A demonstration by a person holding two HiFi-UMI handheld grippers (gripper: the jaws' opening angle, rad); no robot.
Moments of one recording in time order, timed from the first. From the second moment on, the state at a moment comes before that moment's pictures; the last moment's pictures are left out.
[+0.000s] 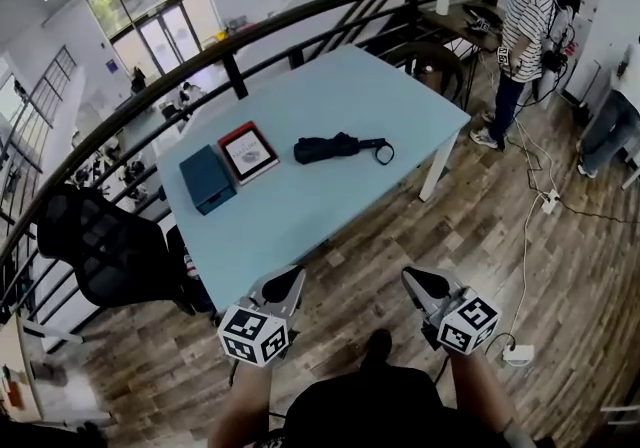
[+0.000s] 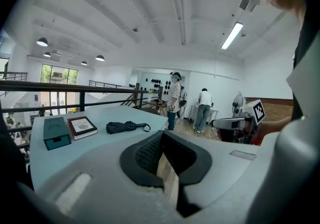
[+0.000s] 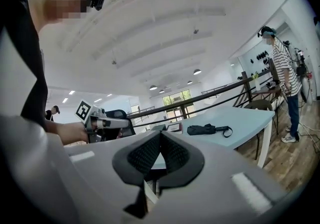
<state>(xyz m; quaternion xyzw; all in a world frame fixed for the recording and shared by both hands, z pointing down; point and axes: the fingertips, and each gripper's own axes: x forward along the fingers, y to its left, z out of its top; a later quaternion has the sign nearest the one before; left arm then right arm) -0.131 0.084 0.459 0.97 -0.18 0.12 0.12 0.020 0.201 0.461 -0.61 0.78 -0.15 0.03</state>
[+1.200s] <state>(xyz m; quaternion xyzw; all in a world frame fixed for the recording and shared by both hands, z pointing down) 0.007 -0.131 0.480 0.98 -0.13 0.14 0.09 0.112 -0.029 0.469 -0.59 0.79 -0.18 -0.02</state>
